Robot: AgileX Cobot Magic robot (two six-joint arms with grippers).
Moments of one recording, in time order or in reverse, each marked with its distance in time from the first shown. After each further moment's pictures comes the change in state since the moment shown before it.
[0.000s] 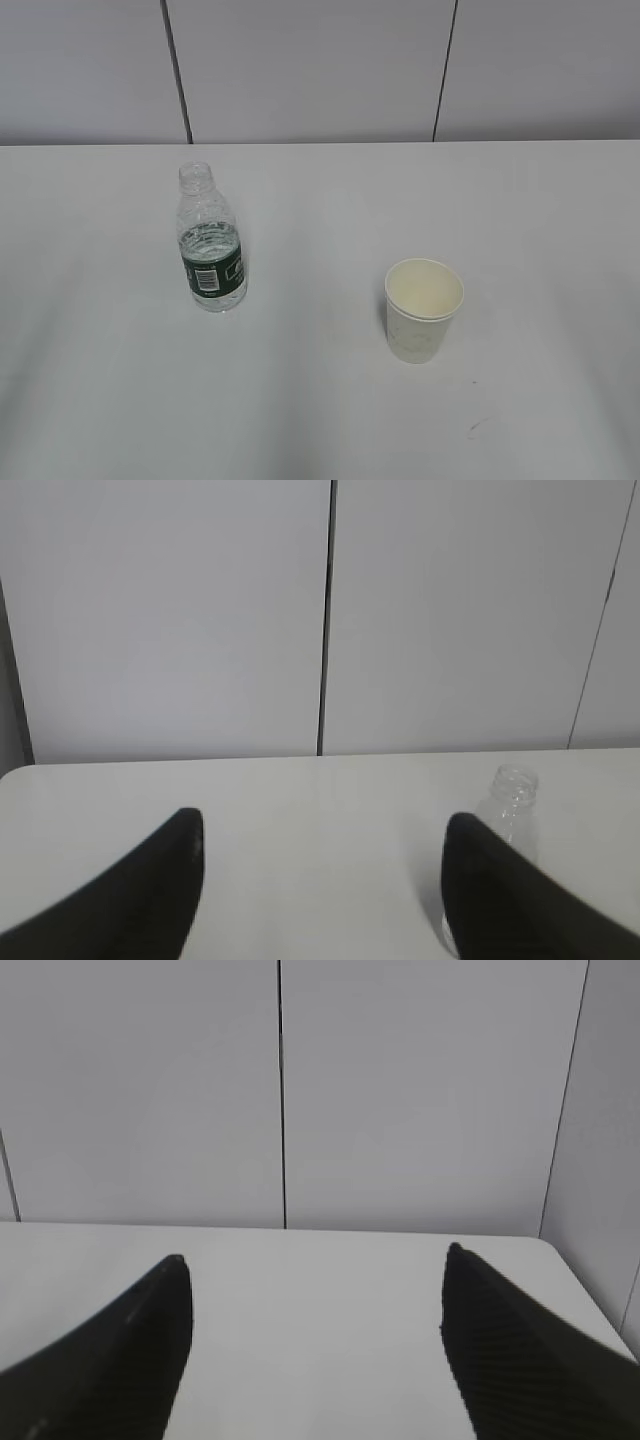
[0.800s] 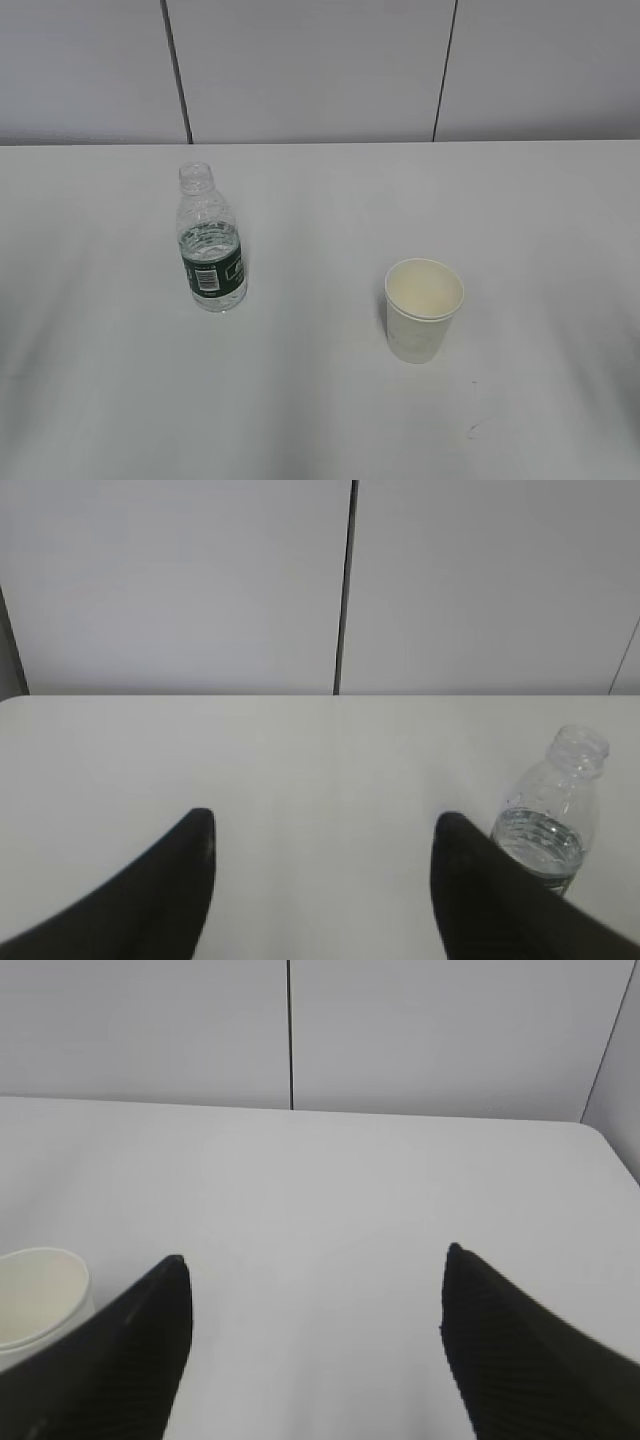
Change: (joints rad) left arm 0.000 0.399 0.006 -0.017 -0.258 0.000; right arm 0.000 0.526 0.055 0.000 -0.349 -0.001
